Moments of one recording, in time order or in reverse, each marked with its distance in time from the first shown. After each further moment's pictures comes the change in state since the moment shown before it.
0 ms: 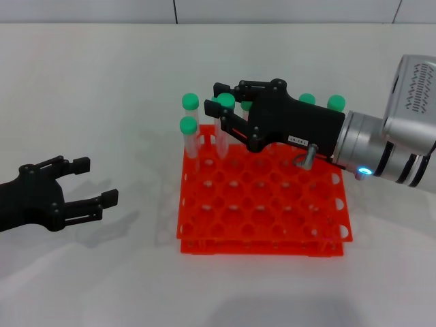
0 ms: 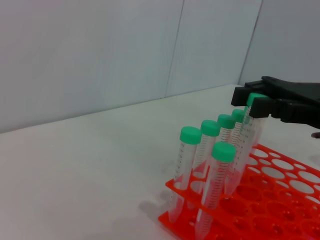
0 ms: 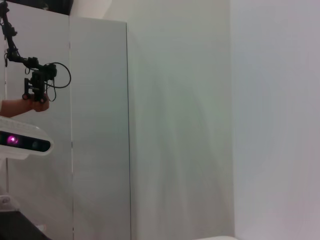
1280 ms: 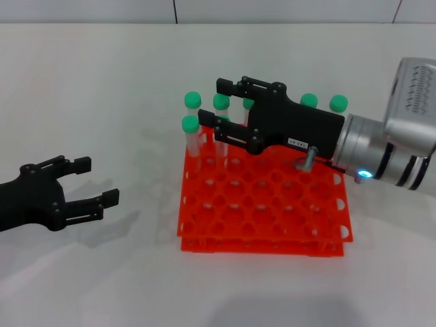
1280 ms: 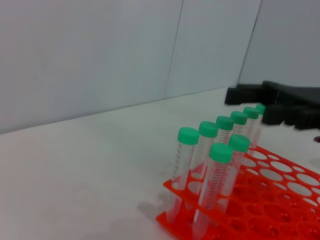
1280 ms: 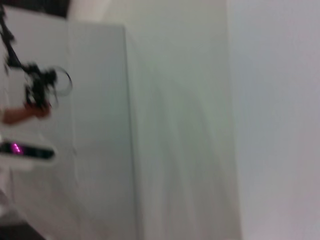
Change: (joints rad) left arm 0.000 0.001 0.004 -0.001 -0.007 0.003 -0.005; right arm -0.005 -0.002 0.000 0.011 0.000 -0.008 0.017
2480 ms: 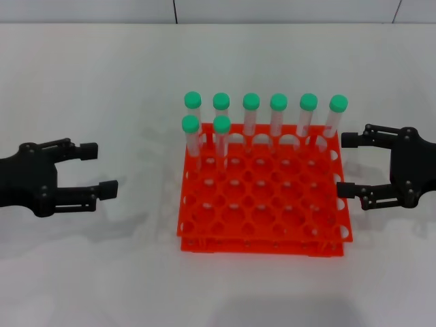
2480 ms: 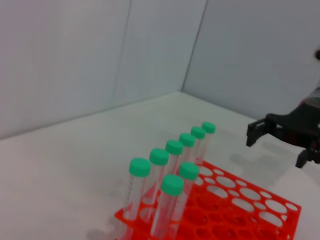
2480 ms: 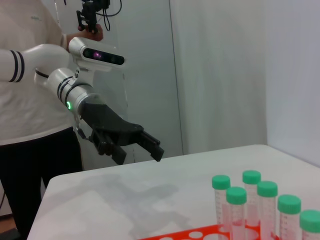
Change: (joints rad) left arm -0.149 0.081 -0.083 -0.051 0.049 0.205 -0.071; right arm -0.247 -0.087 -0.258 -0.581 -0.130 -0.414 0.429
